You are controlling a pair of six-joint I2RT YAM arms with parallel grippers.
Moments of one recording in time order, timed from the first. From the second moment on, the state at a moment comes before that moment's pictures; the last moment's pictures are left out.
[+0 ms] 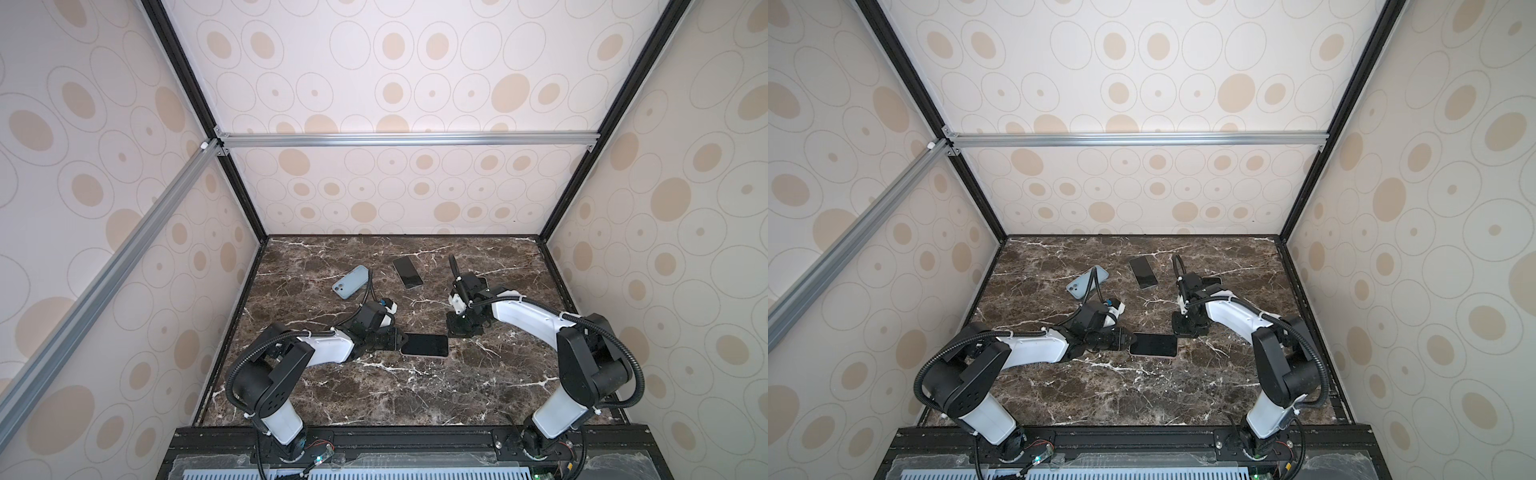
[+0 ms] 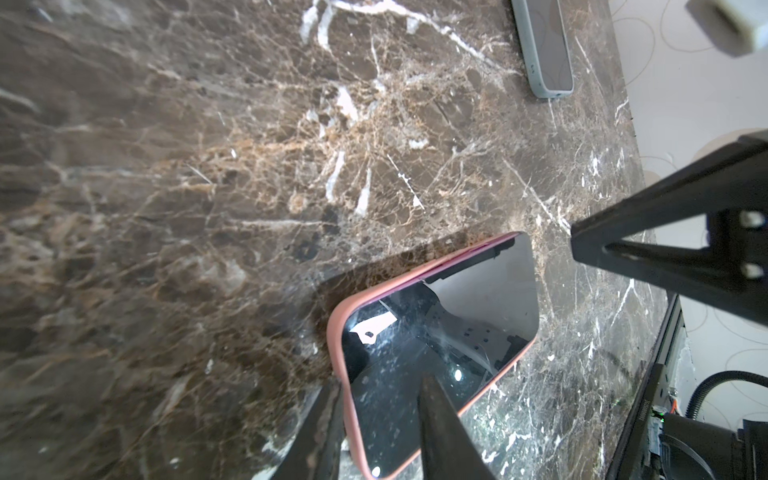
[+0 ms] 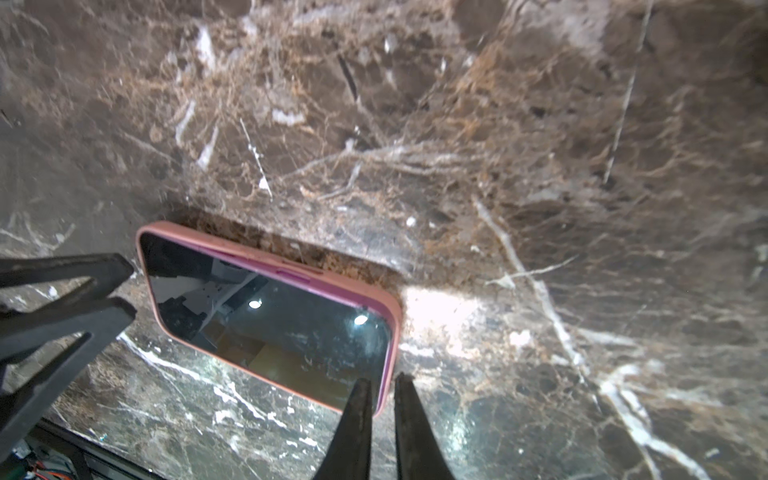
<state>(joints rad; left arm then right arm) -0.66 1.65 0.69 0.17 0.32 -0.58 0.44 1.67 1.08 -0.74 -0.22 0.39</state>
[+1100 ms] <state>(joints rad) -0.66 1.68 0.69 0.16 0.33 -0.57 0.42 1.75 1.06 -0.68 -0.29 0.39</state>
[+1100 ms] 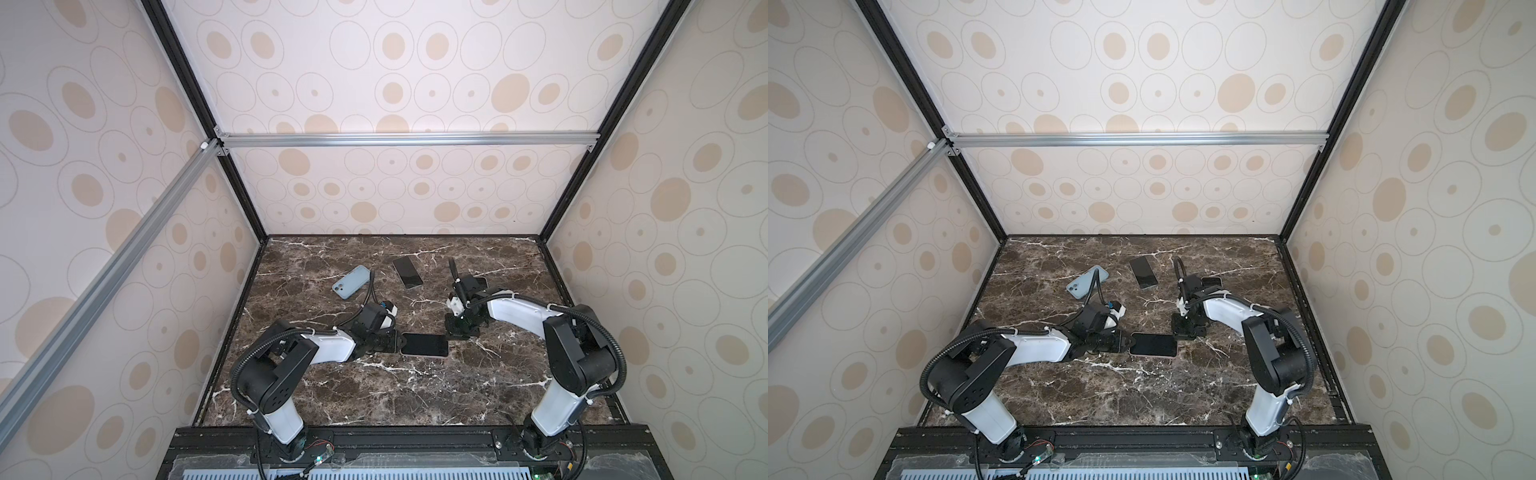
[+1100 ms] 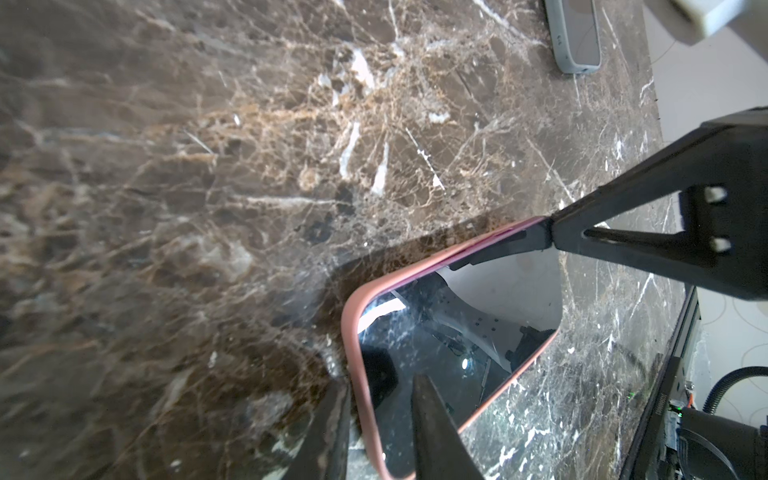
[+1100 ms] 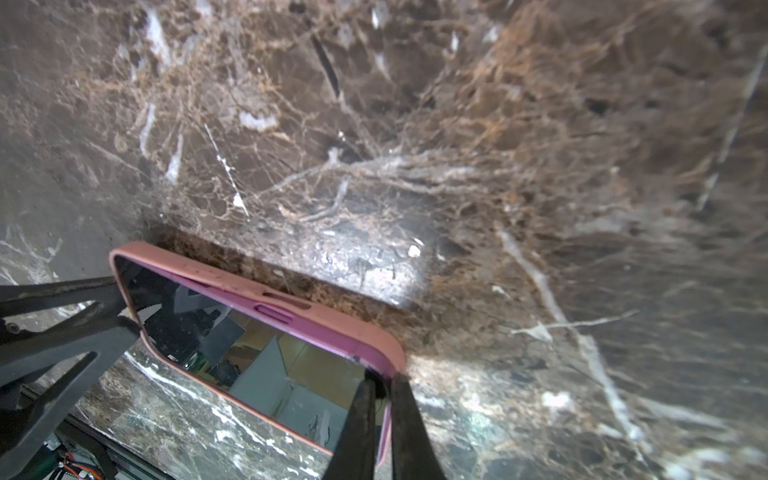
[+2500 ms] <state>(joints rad) -0.66 1.70 0.69 0.18 0.34 -0.57 0.46 1.85 1.17 -0.81 -0.22 0.40</state>
